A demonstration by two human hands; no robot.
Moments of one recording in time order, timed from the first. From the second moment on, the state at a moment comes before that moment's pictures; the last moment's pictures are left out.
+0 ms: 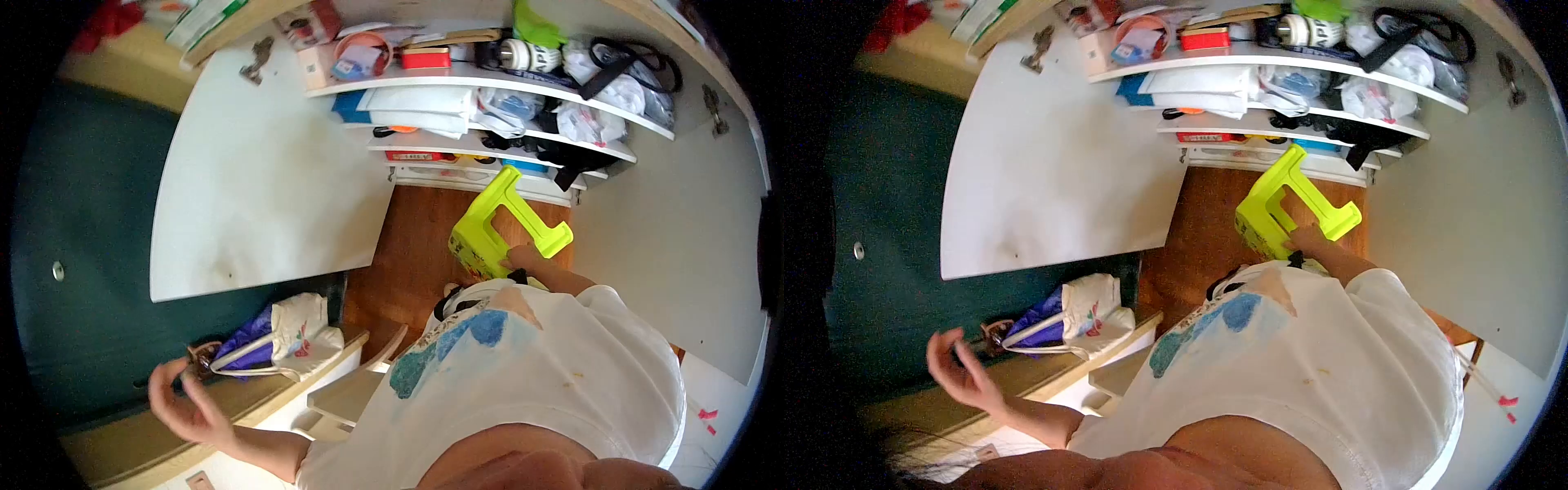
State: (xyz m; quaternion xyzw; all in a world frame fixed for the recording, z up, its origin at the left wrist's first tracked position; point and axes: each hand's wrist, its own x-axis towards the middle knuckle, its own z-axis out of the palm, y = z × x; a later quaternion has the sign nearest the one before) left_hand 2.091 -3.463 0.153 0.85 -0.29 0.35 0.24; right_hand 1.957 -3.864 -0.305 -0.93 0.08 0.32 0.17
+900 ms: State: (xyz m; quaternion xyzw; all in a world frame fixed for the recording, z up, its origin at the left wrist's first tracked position) left_hand 2.189 -3.756 -0.212 0.70 -0.51 -0.50 -0.07; right_hand 1.910 -3.911 -0.327 -0.77 0.53 0.11 0.34
